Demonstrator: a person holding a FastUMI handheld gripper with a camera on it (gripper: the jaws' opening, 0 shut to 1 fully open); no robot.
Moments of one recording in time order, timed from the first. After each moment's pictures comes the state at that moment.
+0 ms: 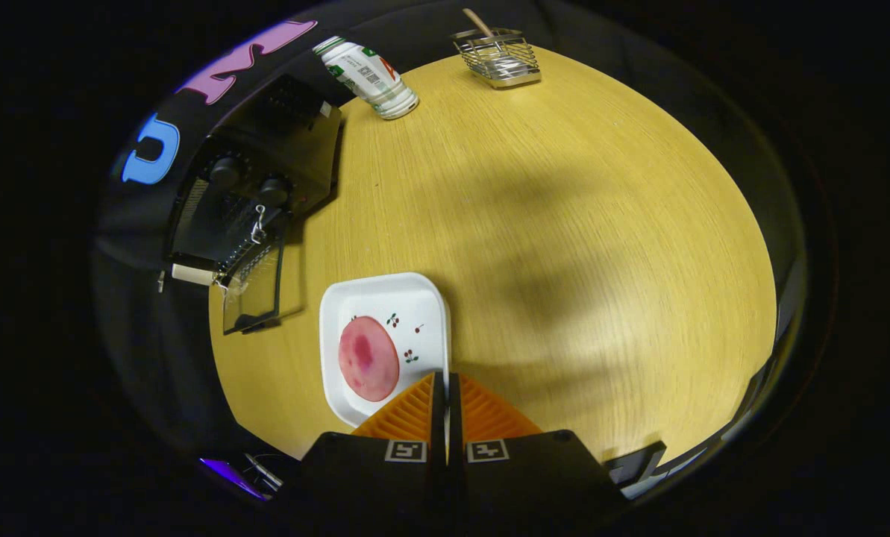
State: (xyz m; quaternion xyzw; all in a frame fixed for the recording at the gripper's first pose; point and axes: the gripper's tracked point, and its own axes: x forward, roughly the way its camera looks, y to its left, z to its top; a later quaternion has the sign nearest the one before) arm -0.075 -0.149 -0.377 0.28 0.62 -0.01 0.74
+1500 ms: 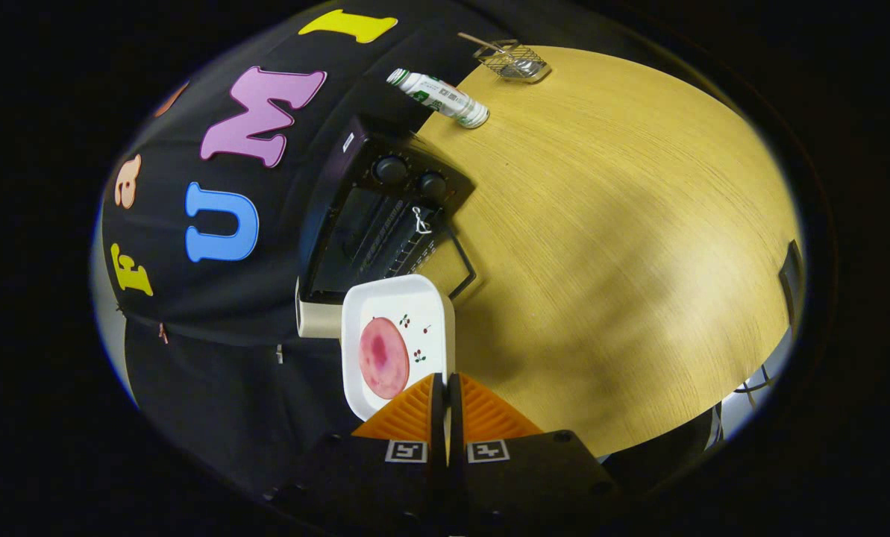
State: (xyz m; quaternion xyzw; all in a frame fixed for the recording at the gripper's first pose) arm -0.078 0.018 -0.248 0.49 0.50 0.00 0.71
